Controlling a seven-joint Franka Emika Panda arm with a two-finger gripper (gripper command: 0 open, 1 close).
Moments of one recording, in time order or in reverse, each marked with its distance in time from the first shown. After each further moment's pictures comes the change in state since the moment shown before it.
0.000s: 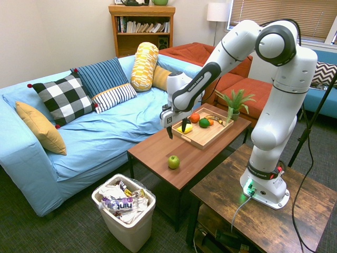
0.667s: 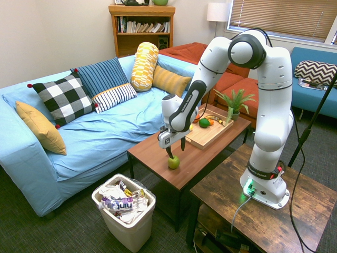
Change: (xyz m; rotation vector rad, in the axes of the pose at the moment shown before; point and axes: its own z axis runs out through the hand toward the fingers) arm -0.028 -0.013 0.107 -0.075 -0.058 -0.022
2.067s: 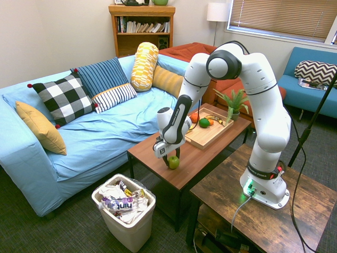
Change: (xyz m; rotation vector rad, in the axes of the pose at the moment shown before) arm 0.015 -0.033 0.054 -0.010 -0.006 0.057
